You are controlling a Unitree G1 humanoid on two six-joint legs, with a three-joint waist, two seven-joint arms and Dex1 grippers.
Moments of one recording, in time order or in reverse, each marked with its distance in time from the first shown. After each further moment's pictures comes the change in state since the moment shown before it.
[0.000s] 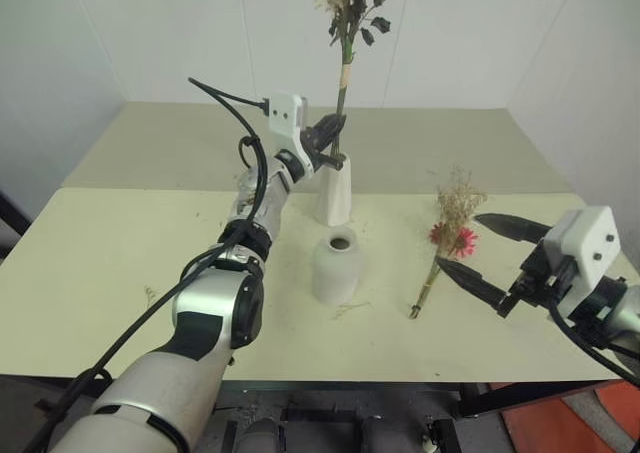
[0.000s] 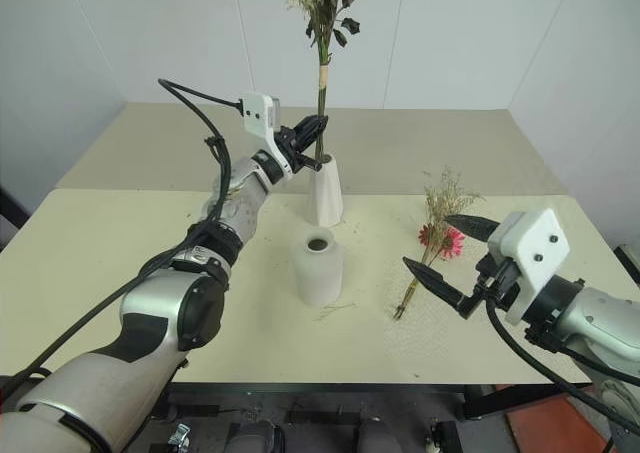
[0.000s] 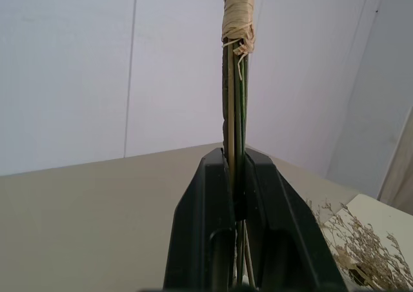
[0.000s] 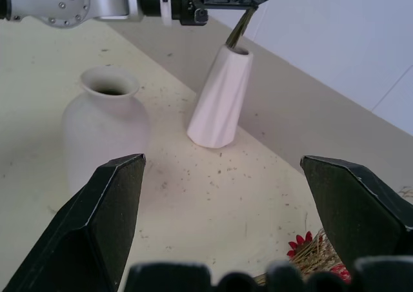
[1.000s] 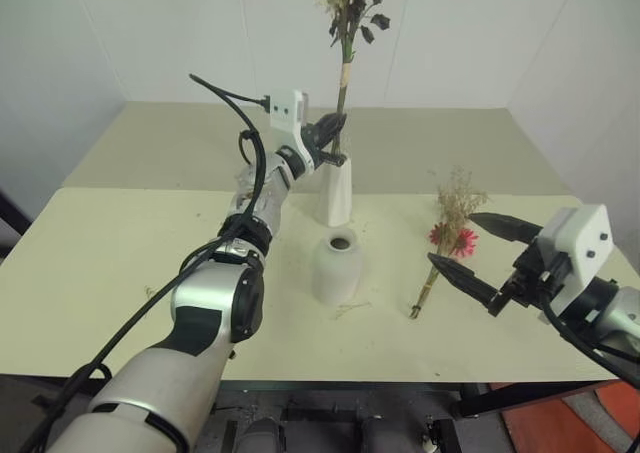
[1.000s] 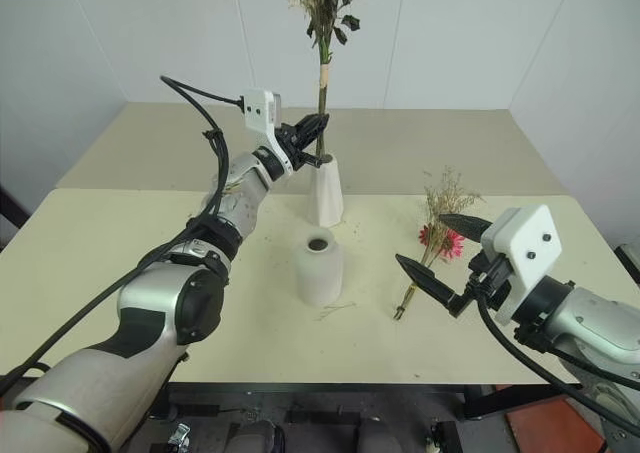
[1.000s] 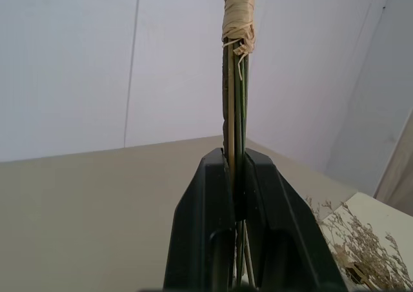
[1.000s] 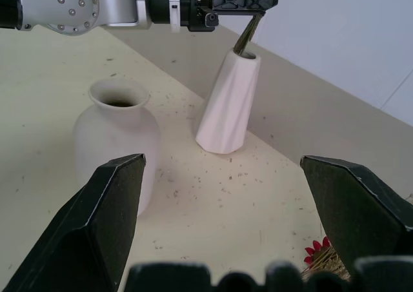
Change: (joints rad) left arm -0.039 0.000 0.025 0.047 0.012 0.040 0.022; right arm 0.024 0.019 0.028 -0.058 0.039 0.027 -0.070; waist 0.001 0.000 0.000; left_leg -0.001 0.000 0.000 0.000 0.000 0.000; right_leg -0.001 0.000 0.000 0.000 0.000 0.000
